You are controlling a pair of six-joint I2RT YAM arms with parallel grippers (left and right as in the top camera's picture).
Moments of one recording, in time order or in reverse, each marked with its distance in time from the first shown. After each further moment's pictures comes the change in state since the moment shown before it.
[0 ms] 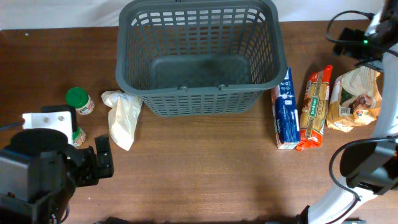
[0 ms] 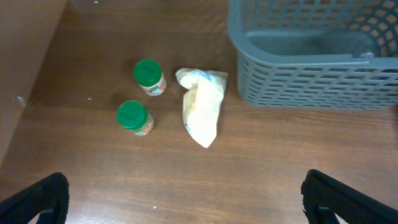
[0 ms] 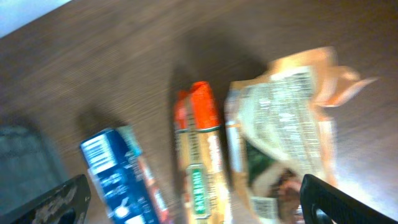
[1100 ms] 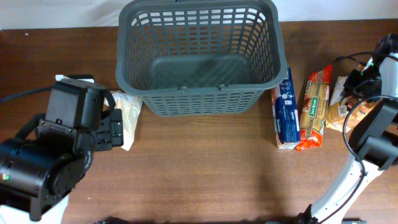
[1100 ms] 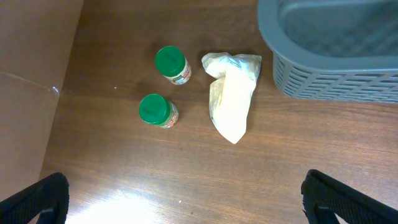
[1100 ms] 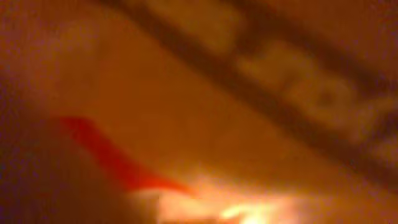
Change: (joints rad) left arm 0.000 0.191 -0.002 0.000 -0.104 0.000; right arm -0.152 0.346 -0.118 0.025 0.022 -0.013
